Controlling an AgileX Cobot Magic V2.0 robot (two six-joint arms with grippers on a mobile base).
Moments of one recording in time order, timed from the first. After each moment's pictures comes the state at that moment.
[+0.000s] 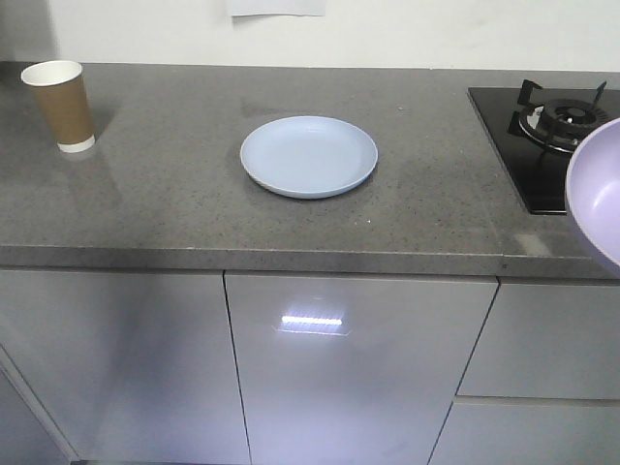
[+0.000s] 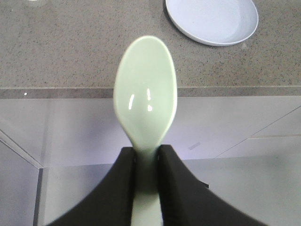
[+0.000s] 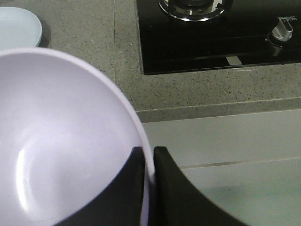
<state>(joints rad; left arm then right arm) -0.28 1.04 -1.34 0.05 1.15 -0.32 -0.05 0.88 -1.10 -0.09 0.95 0.13</state>
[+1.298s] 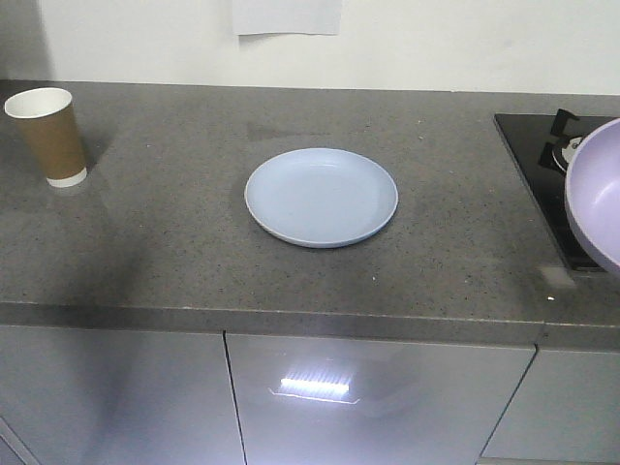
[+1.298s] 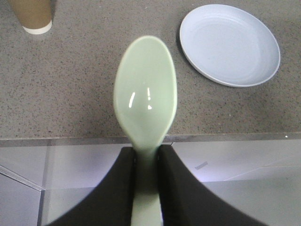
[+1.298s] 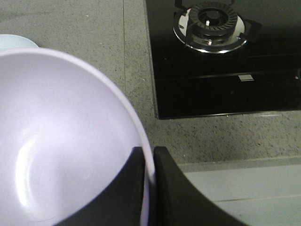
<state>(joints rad) -0.28 1.04 -1.34 0.05 1.15 -0.32 -0.05 0.88 -1.10 -0.09 0.95 0.13</state>
